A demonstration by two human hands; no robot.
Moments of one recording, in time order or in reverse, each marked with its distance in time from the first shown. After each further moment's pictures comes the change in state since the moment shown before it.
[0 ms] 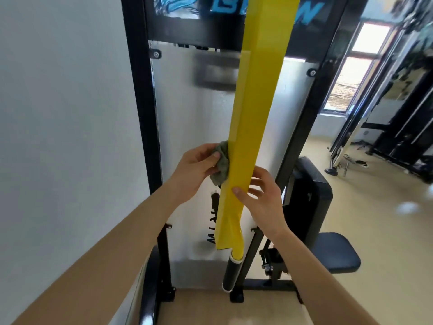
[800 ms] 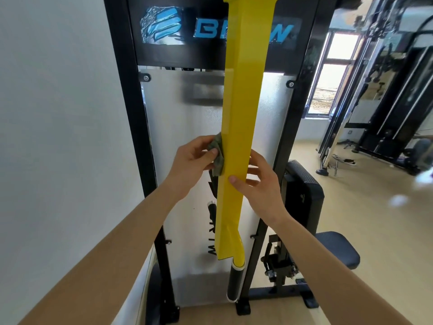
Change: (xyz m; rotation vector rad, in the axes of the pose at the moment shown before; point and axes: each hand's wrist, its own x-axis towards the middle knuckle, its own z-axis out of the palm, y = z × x) left_hand 0.011 0.042 0.008 0.221 0.030 0.161; right_hand 0.021 -0.044 -0.001 -0.005 0.052 -0.086
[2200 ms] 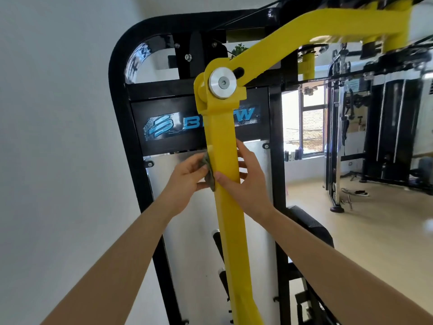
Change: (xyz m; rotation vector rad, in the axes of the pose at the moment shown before) left_hand 0.051 0.121 -0.004 0.141 -0.100 0.097; right_hand 0.078 -0.108 -0.003 0.025 0.161 -0.374
